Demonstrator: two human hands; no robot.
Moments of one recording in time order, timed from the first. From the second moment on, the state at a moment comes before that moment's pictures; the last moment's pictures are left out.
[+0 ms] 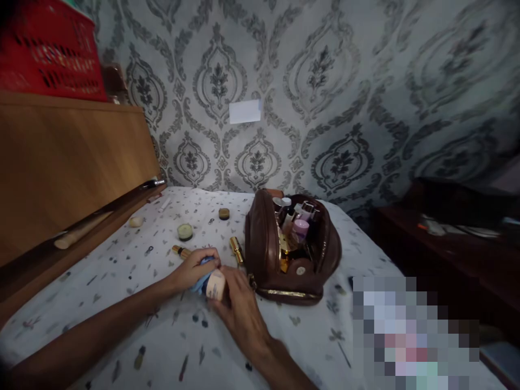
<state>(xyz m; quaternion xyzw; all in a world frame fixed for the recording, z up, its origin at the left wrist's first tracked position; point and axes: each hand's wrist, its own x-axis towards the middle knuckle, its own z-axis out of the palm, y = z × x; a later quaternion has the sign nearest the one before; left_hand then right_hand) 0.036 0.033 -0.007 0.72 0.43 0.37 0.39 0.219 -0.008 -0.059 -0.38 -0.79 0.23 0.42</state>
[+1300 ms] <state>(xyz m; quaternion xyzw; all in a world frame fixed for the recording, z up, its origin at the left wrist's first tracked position) 0.023 0.019 -0.005 0.87 0.30 0.35 0.18 0.211 -0.011 -0.027 -0.34 -0.38 0.75 0.42</state>
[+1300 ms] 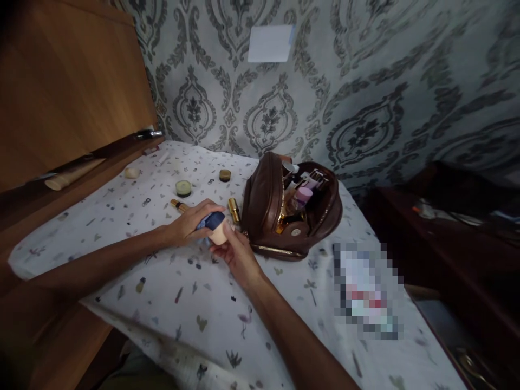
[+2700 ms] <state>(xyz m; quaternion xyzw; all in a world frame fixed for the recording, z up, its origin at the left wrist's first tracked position) 0.026 0.028 0.005 0.71 0.45 0.44 0.32 0.206 -0.016 -0.036 -0.38 -0.54 0.51 0.56</state>
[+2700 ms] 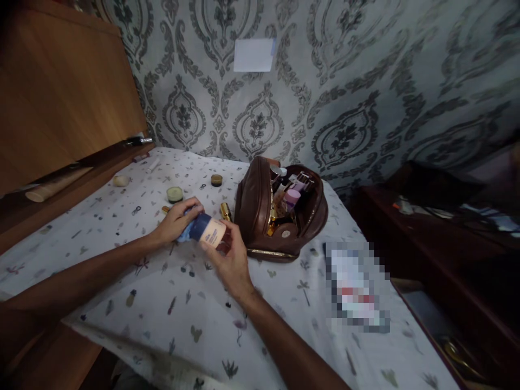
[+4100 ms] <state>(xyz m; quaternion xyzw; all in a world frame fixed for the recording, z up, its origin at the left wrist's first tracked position) 0.019 0.020 0.021 0.81 0.38 0.27 0.36 0.210 -0.018 -0.020 -0.41 -0.48 0.56 0.53</state>
